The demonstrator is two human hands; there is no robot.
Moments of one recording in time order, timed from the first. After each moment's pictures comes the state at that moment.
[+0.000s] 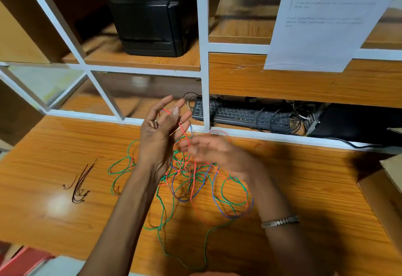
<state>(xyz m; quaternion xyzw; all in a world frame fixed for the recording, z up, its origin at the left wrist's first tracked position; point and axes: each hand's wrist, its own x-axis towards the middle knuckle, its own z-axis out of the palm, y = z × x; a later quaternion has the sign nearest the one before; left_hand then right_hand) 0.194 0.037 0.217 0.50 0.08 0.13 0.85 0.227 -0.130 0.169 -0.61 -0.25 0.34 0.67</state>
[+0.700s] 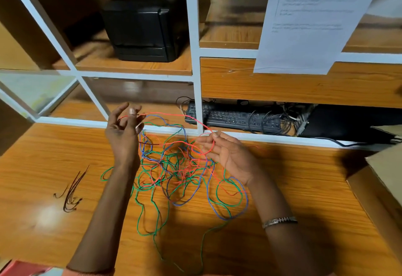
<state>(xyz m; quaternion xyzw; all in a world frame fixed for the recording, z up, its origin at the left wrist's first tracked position) 0.229 0.107 0.174 0.58 0.15 0.32 0.73 0.239 -0.155 0.142 -0.44 -0.08 0.28 0.85</state>
